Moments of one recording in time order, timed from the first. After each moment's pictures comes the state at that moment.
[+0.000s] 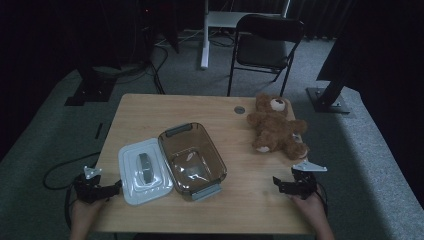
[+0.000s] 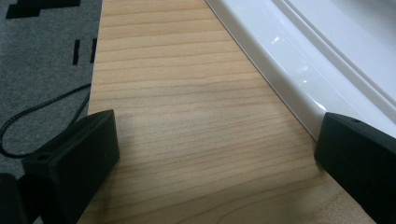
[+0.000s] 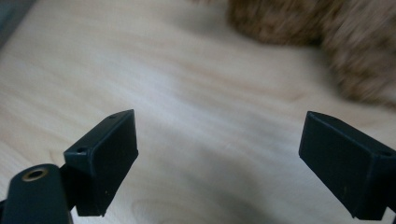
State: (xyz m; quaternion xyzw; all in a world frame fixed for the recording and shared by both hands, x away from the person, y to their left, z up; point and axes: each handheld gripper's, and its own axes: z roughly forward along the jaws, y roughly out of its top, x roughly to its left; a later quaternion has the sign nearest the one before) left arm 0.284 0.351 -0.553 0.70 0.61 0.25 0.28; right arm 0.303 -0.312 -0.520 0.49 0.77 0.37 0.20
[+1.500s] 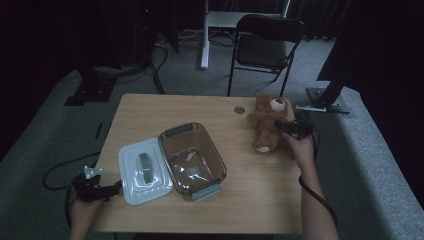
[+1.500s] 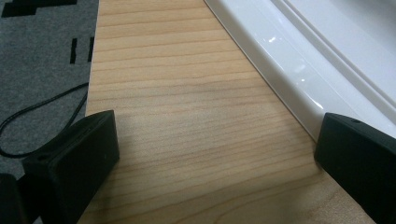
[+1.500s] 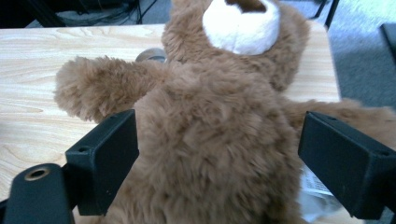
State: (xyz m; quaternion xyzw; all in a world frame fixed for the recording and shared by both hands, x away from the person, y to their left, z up) left arm 0.285 0.351 -0.552 0.70 0.61 0.25 0.28; right arm 0.467 -0.318 -0.450 0.61 0.67 0.38 0.21
